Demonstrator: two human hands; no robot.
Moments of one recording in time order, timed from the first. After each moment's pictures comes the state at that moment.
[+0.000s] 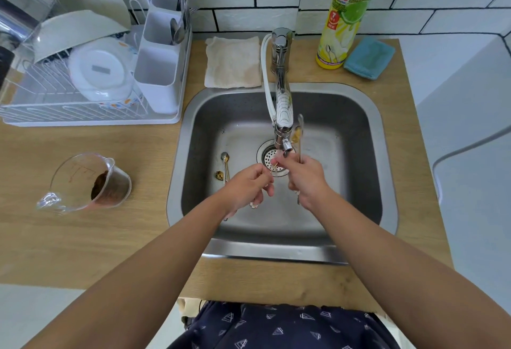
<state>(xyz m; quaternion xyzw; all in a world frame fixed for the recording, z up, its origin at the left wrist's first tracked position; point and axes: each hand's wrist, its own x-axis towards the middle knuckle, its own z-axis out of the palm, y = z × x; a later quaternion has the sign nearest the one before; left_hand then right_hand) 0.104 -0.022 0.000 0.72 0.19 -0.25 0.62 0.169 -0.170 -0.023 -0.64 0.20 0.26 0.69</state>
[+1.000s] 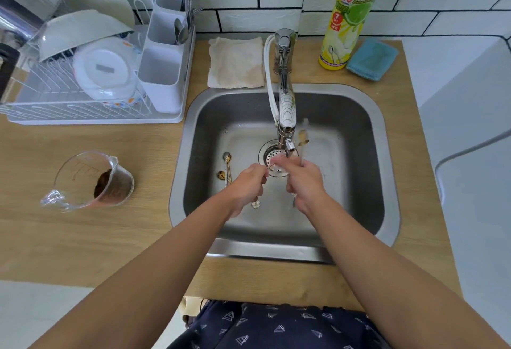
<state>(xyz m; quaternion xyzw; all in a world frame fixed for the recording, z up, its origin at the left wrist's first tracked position) 0.110 -0.028 0.003 0.70 0.29 -0.23 0.62 0.157 -0.159 -0.029 -0.62 0.24 0.25 0.71</state>
